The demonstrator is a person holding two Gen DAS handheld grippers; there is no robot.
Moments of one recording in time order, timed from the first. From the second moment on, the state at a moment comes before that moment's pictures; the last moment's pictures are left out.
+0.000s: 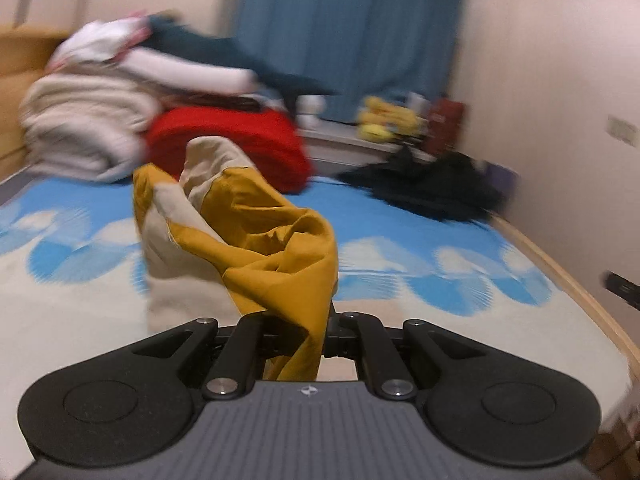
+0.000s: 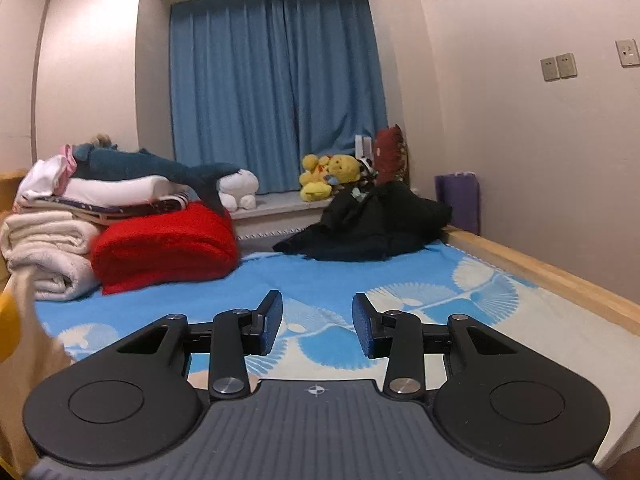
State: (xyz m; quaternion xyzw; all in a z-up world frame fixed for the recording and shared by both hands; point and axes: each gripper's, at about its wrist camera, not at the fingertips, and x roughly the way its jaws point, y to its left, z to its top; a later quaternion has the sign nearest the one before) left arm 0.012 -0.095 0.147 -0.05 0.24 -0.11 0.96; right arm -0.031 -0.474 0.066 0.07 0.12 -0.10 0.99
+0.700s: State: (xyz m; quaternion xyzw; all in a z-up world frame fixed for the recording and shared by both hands) left arm 0.058 -0.153 0.099 0.09 0.33 -0.34 0.87; right arm 0.015 -0.443 0.034 0.10 0.26 0.05 0.96
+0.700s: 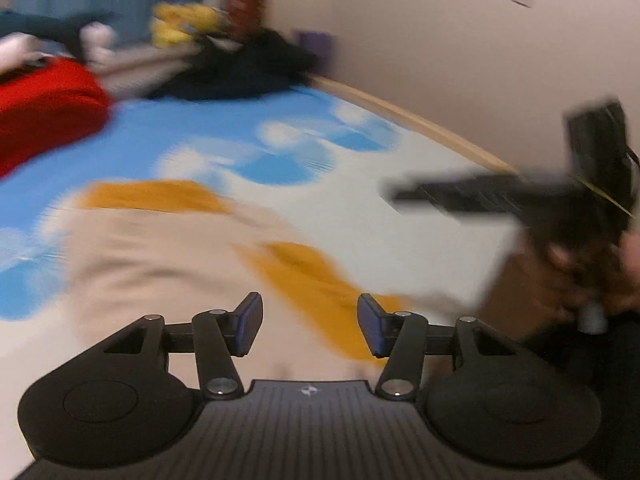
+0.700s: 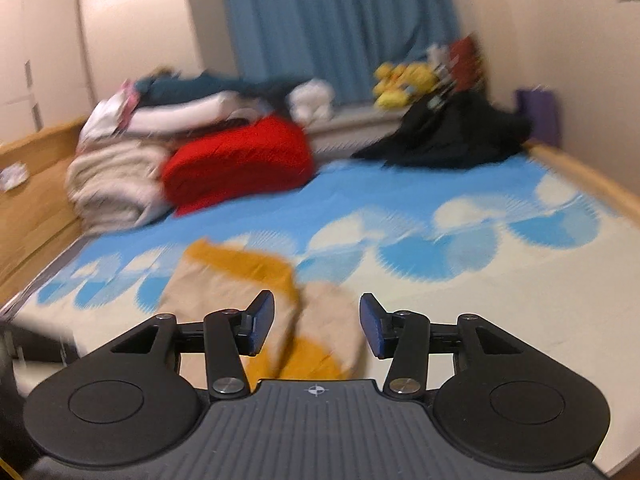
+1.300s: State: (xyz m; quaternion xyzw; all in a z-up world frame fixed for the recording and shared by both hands) left arm 0.103 -0.064 0.069 0.00 0.42 -0.17 0.89; right arm 0.018 -0.405 0.020 0.12 0.34 0.11 0.93
